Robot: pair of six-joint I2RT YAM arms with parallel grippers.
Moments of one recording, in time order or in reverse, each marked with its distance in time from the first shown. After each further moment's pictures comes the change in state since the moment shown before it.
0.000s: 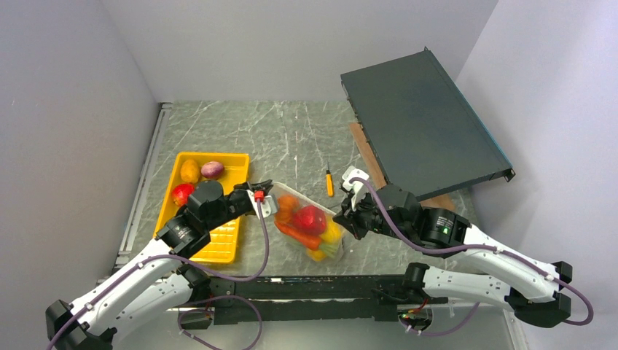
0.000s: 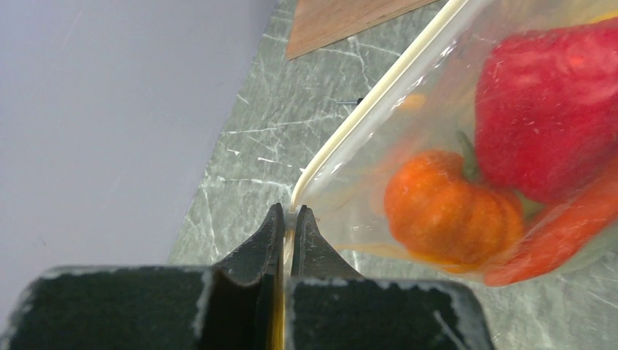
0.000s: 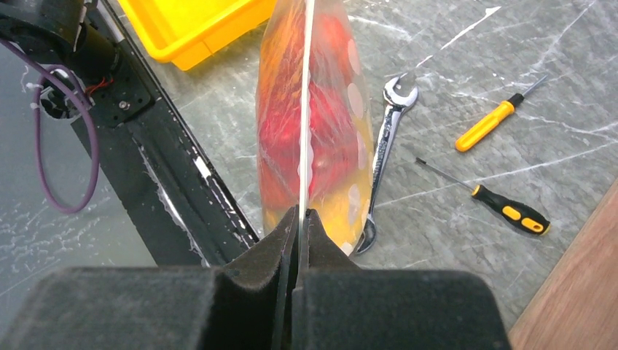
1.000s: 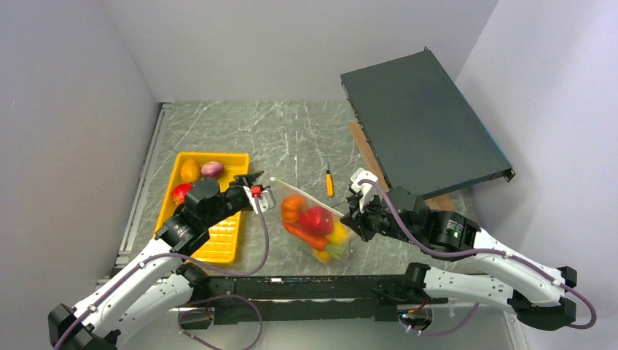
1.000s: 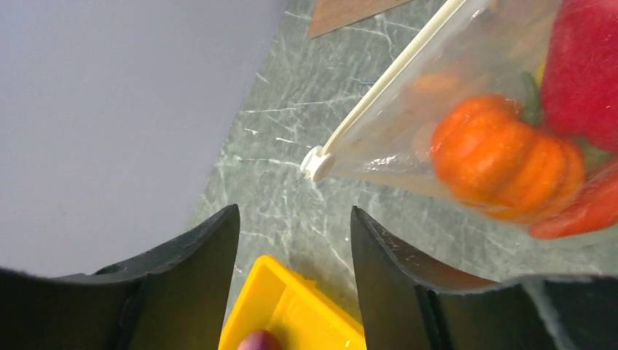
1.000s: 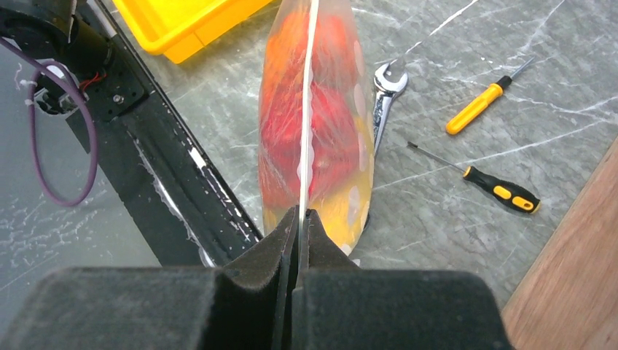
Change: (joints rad) left arm 0.062 -0.001 -0.010 0.011 0.013 0.018; right arm 0.000 -0.054 0.000 -0.062 0.029 0.011
